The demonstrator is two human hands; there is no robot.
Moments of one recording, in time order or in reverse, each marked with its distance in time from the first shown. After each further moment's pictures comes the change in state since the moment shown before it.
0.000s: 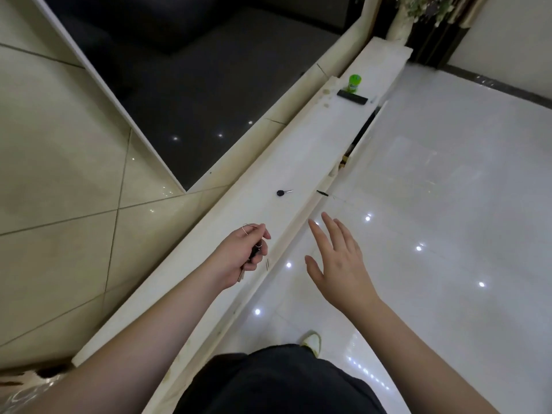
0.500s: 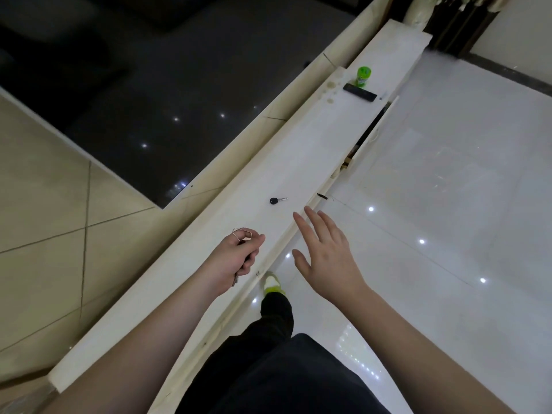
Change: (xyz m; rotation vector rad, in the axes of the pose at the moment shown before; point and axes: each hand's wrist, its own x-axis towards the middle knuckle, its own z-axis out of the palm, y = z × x) left_hand 0.102 0.023 0.018 -0.025 0.078 -0.032; right_hand 0.121 0.054 -0.002 -0.006 -0.089 -0.110
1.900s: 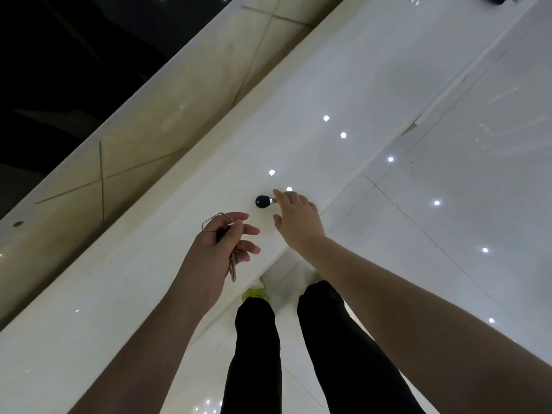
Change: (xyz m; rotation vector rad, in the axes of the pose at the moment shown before) left_hand 0.323 -0.053 0.014 -0.258 0.198 -0.036; right_hand 0.317 0.222 0.335 0.012 -0.444 0.060
